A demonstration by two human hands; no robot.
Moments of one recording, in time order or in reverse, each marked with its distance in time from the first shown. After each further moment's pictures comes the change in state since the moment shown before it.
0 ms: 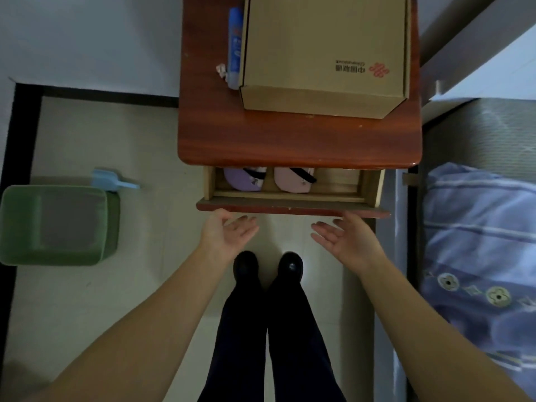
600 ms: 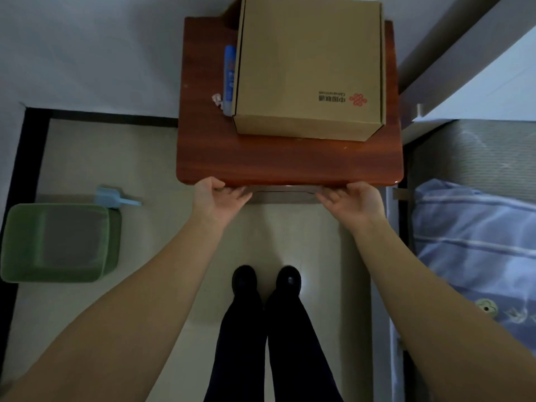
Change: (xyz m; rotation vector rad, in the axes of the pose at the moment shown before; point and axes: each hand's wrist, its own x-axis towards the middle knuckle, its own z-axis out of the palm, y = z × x) left_hand -0.005 0.052 0.070 -0.113 -0.157 0.097; right_hand 0.002 -0.074 0.065 0.211 -0.018 -0.158
